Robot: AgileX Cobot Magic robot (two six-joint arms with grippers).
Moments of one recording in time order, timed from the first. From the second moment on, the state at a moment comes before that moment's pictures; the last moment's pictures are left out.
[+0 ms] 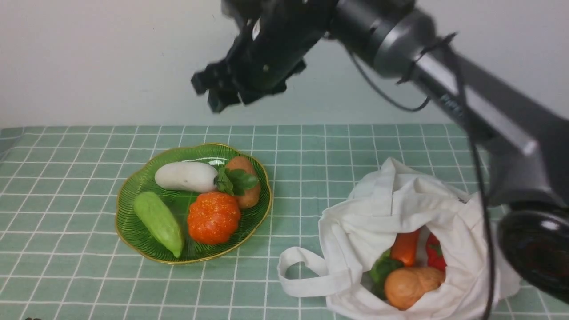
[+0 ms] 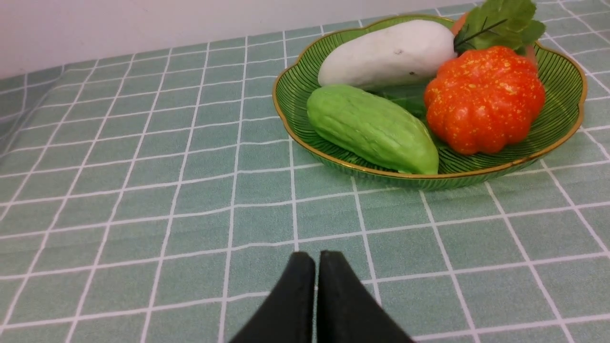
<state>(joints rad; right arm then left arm) 0.66 2.22 -2.48 0.14 1.25 0.06 -0.06 -0.01 0.03 -0.02 0.39 0.12</state>
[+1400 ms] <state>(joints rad) 0.65 -0.02 -0.41 -0.52 0.24 0.51 -0.06 -0.01 0.03 -0.02 0.39 0.12</state>
